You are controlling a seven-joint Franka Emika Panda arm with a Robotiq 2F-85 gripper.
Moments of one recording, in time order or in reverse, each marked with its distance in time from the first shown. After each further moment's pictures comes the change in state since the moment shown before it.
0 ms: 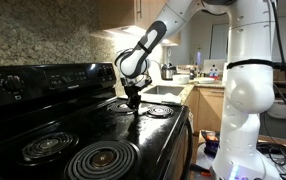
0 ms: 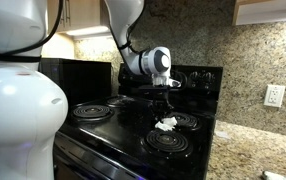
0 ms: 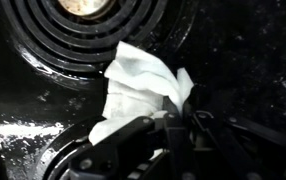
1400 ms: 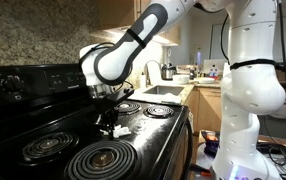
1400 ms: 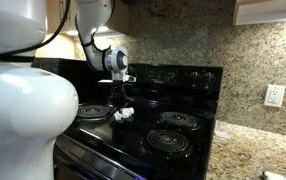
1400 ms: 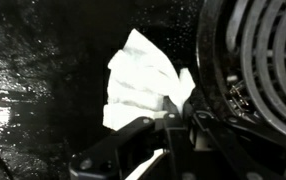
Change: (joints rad) arm 0.247 0.003 0.224 0.011 0.097 0.006 0.311
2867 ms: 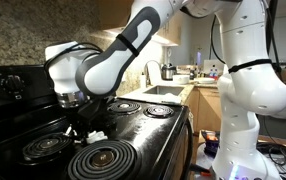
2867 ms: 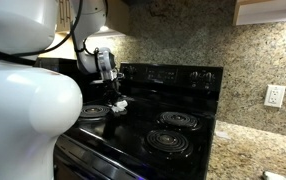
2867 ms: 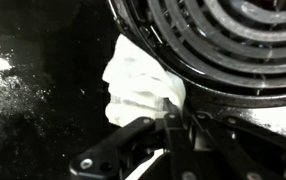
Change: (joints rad) arm 0.132 0.137 0.026 0.165 -0.246 0.080 0.276
